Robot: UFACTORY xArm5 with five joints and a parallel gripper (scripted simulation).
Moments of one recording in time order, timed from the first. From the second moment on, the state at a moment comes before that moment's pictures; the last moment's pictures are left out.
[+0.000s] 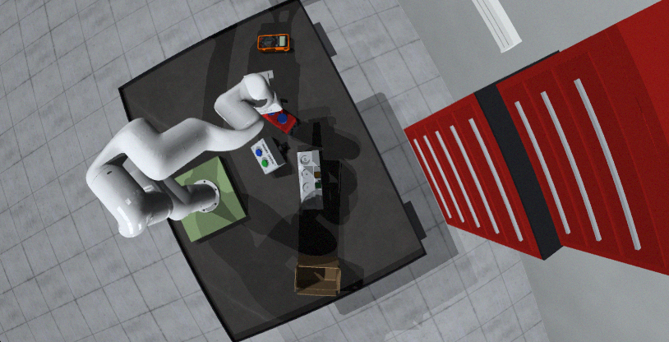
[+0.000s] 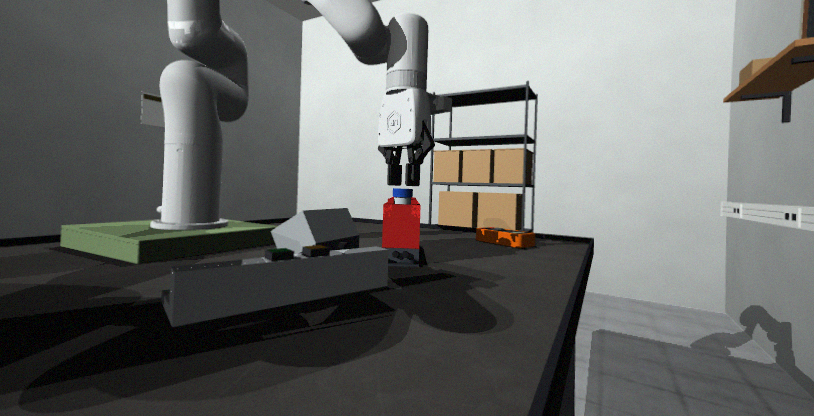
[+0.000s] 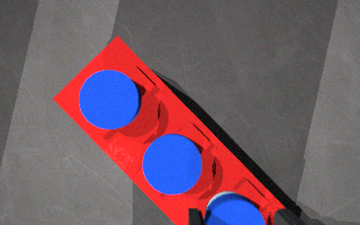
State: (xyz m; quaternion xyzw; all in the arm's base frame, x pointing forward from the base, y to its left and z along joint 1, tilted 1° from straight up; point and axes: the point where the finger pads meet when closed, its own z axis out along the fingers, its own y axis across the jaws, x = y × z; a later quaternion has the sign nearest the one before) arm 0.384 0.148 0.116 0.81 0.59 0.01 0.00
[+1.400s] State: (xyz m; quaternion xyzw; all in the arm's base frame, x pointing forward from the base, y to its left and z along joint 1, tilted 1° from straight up) arm 0.385 0.148 0.098 0.81 0.59 0.01 0.00
